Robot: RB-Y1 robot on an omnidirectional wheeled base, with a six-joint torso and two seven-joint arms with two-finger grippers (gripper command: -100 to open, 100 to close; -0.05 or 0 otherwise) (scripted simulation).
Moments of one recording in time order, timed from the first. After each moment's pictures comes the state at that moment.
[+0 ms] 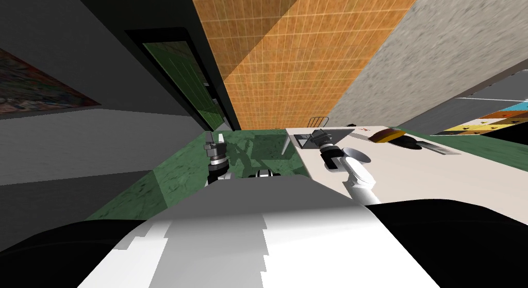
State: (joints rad) left arm 0.52 0.00 -0.06 -2.22 -0.04 -0.64 0.03; right arm 0.38 -0.59 -0.33 -1.94 0.88 -0.06 0.90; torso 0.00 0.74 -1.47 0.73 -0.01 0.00
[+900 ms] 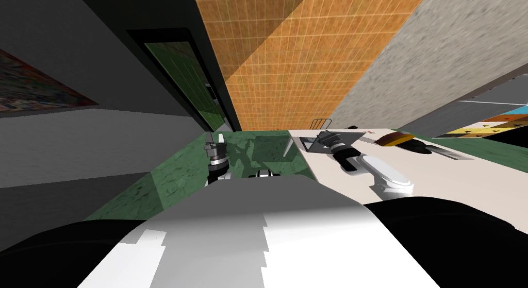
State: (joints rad) left arm 0.52 0.00 -0.06 -2.22 -0.04 -0.64 0.03; right arm 0.51 -0.85 -0.36 -1.90 0.76 -0.04 0.76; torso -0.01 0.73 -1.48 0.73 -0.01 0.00
